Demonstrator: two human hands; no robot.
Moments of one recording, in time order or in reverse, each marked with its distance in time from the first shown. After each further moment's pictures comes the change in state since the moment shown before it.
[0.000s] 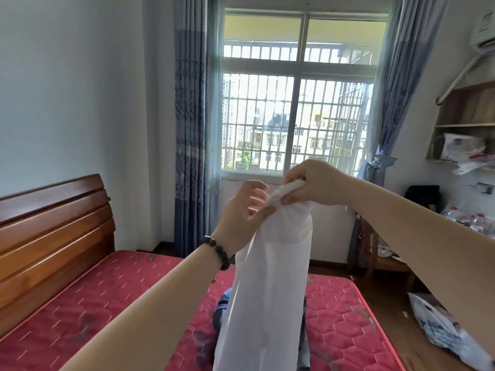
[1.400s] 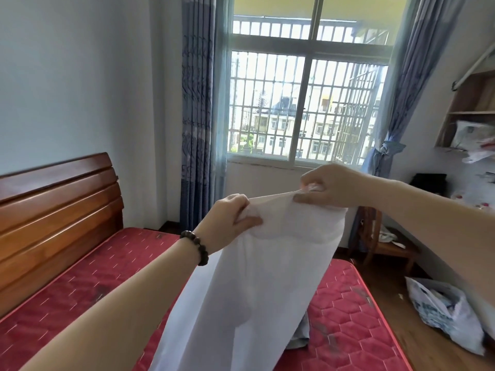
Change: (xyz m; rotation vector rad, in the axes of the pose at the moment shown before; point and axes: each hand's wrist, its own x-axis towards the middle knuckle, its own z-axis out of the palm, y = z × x) left_hand -0.049 -0.037 -0.051 0.392 -0.127 0.091; right_hand -0.030 -0.001 0.021 -0.184 -0.130 -0.063
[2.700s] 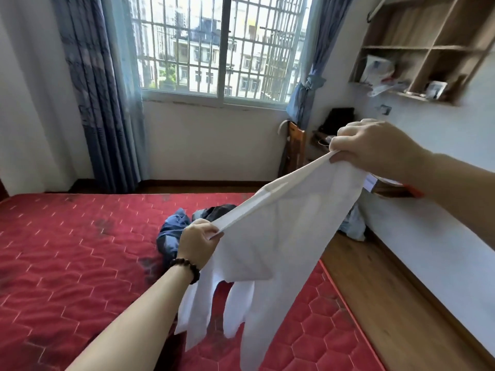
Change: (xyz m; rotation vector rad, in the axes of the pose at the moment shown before) left_hand -0.076 -0.045 0.185 -0.103 -0.070 -0.311; right_hand -0.136 0.076 -0.007 -0.577 0.112 0.017
